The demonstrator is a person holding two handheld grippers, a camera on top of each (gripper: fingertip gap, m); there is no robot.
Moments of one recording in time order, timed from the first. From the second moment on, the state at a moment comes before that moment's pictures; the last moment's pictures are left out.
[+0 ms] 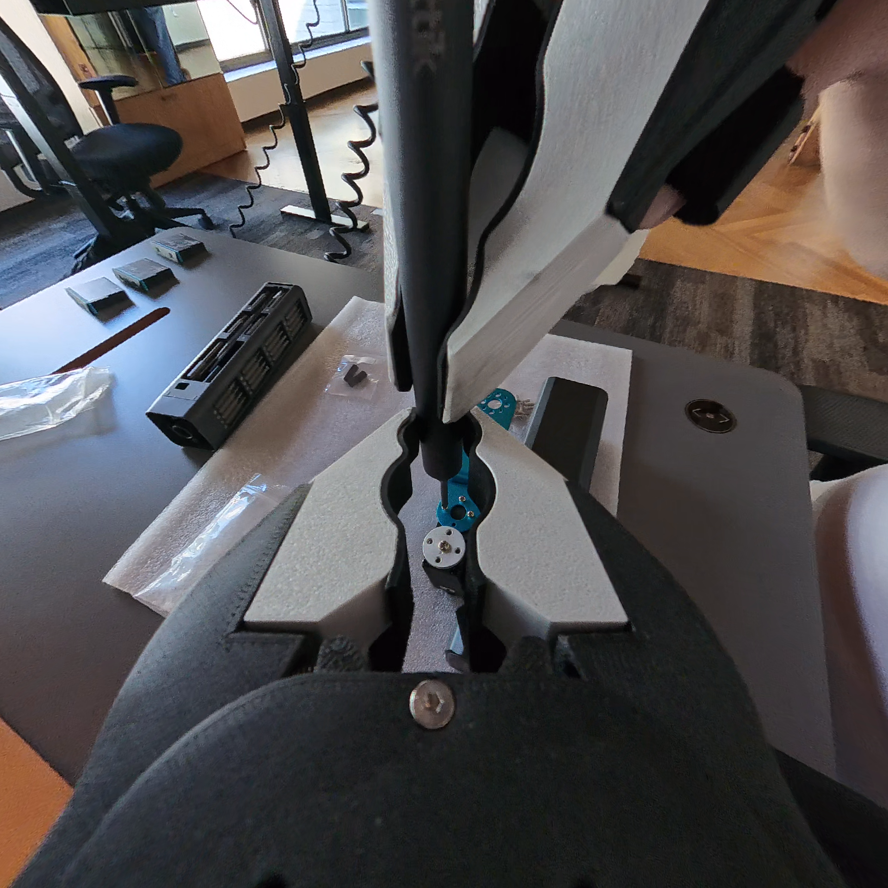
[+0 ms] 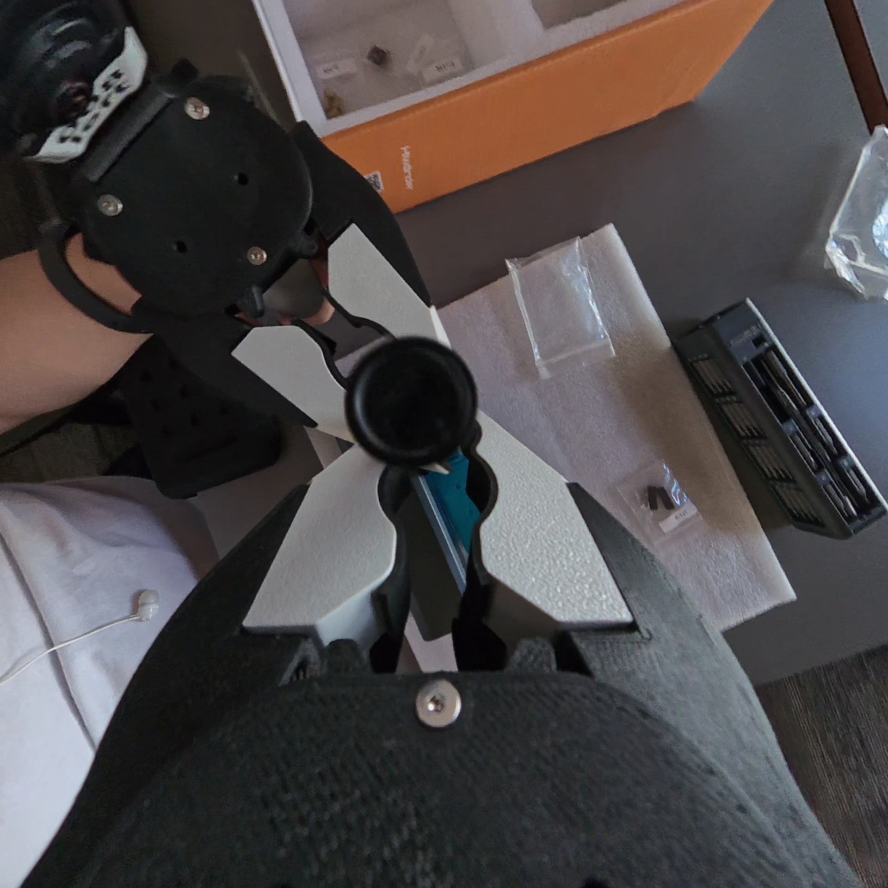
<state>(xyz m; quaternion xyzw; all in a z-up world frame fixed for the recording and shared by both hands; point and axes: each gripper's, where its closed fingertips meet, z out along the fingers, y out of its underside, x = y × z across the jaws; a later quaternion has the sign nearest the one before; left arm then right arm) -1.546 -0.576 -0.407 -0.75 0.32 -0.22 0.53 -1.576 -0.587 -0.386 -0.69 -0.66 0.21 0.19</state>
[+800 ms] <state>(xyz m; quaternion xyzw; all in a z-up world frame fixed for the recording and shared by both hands) -1.544 -0.580 -0.404 -0.74 0.34 -0.23 0.53 -1.592 -0.600 -0.361 -0.57 -0.68 0.39 0.26</state>
